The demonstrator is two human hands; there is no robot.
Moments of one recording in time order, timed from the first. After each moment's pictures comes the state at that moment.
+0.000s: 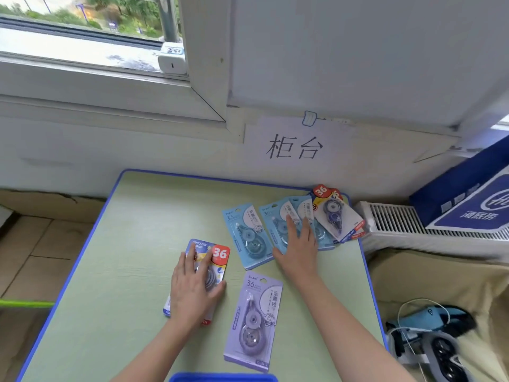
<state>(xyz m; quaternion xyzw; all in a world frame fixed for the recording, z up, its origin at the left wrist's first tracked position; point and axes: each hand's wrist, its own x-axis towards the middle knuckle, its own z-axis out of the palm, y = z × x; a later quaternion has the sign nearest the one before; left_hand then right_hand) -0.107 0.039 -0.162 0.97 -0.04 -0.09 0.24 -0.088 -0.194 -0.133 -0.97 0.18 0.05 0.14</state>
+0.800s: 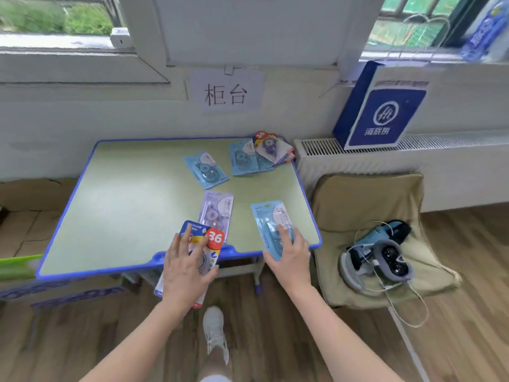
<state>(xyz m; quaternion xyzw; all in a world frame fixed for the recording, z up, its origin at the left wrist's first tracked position) -0.316 0.030 -0.127 0.96 -0.16 0.00 0.23 -0.378 -0.182 -0.123 -0.93 0.26 -0.04 0.25</state>
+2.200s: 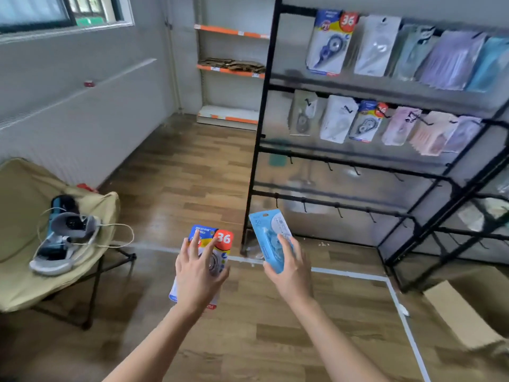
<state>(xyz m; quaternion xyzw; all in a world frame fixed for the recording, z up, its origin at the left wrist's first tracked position) -1.018 -0.167 -0.085 0.66 -0.68 -0.13 0.29 -1.211 -0.143 -0.069 -0.61 0.72 -0.30 0.13</state>
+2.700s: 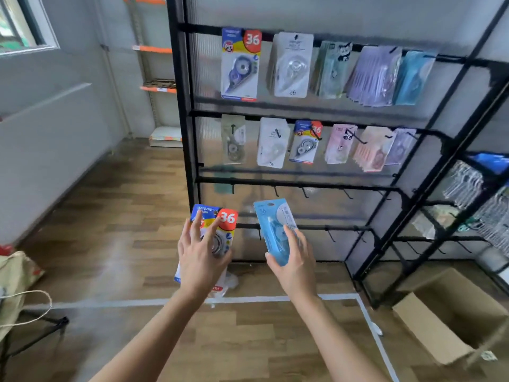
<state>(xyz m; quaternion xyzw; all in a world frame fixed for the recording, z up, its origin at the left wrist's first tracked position) -1.242 -0.313 -0.024 0.57 -0.73 -0.11 0.37 -1.419 -0.249 -0.026 -0.56 0.73 -0.39 0.03</state>
